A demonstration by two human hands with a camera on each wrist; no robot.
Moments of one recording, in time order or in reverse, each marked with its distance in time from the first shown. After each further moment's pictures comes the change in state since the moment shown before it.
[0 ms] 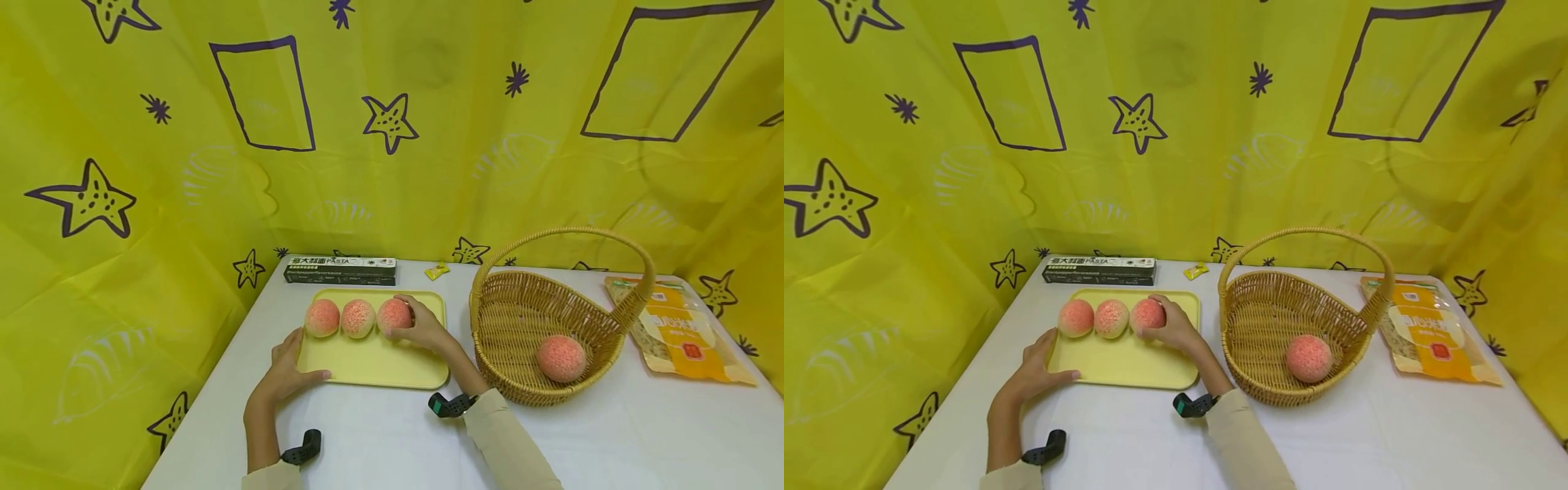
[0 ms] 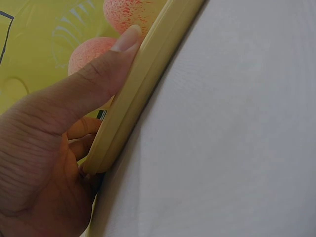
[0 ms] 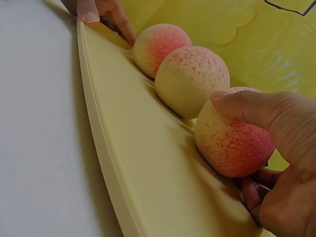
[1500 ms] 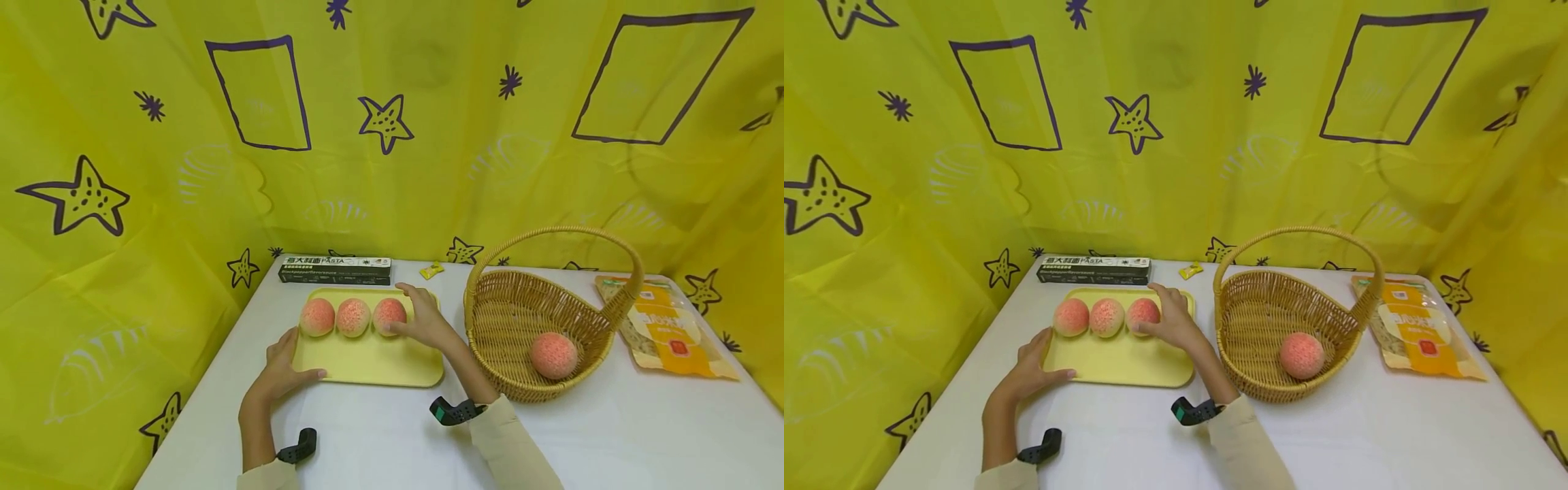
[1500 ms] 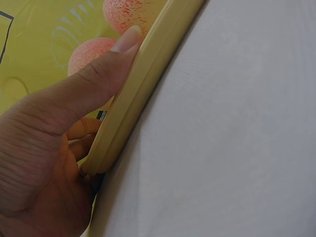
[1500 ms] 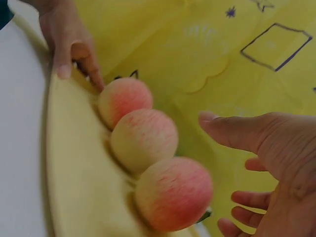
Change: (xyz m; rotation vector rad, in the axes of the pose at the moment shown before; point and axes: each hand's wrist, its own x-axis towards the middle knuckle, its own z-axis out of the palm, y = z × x) left_hand 0.002 -0.005 0.003 0.004 0.003 0.008; right_hand -0.030 -0.044 -0.019 -0.256 0.055 -0.086
